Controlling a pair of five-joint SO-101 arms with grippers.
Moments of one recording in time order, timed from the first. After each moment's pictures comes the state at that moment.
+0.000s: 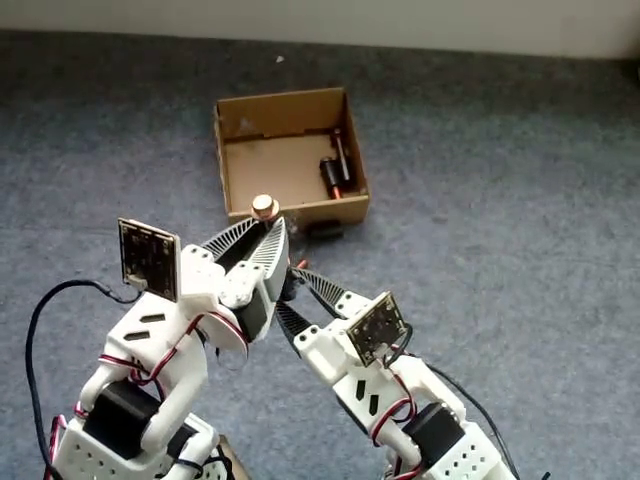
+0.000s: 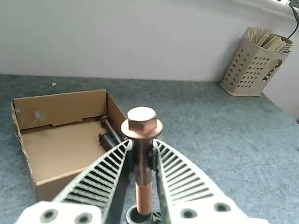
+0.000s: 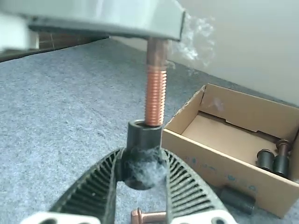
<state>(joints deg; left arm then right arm) 24.0 -84.4 60.9 44.5 22.0 -46.2 -102.2 96.0 21.9 4.0</state>
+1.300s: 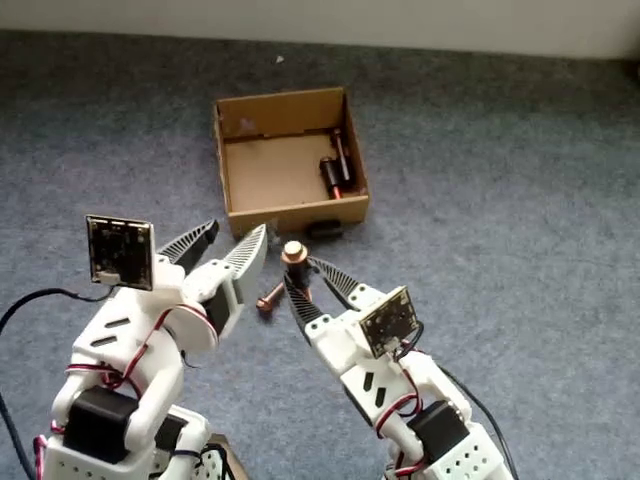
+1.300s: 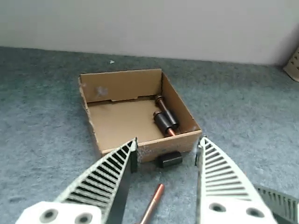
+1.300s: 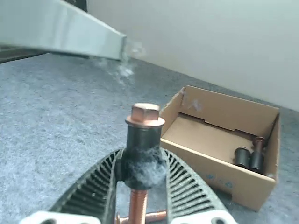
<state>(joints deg) 11.5 -85.0 56.7 57.8 17.9 -40.4 -102.9 96.0 21.9 4.1</state>
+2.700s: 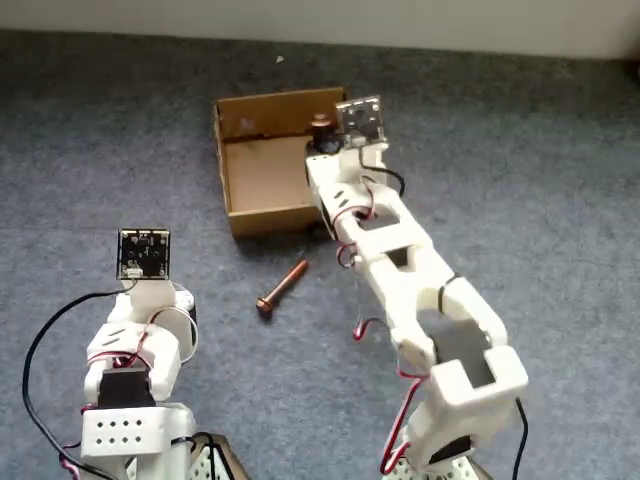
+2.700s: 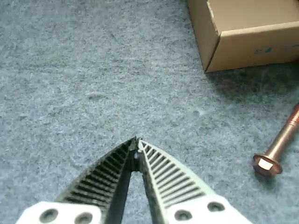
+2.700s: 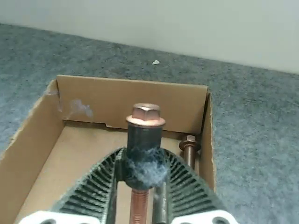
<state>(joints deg) -10.3 -84.8 87.1 51.7 2.1 -23.6 11.8 26.2 -8.5 0.2</state>
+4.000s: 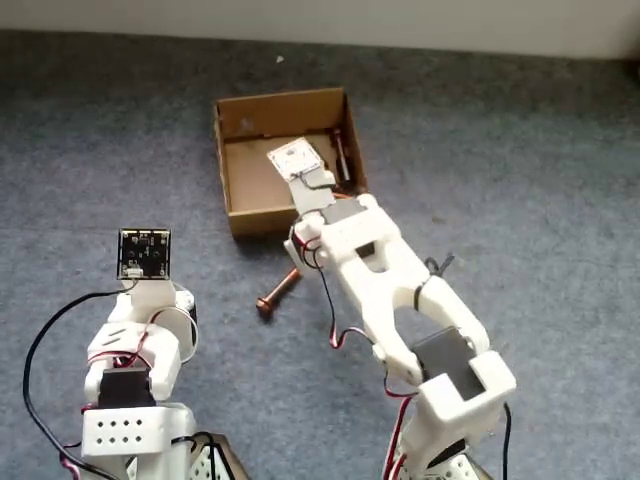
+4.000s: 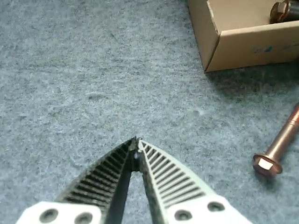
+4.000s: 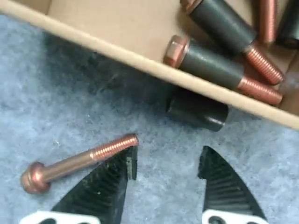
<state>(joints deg) -10.3 -84.8 87.1 51.7 2.1 -32.7 10.7 14.5 53.3 5.8</state>
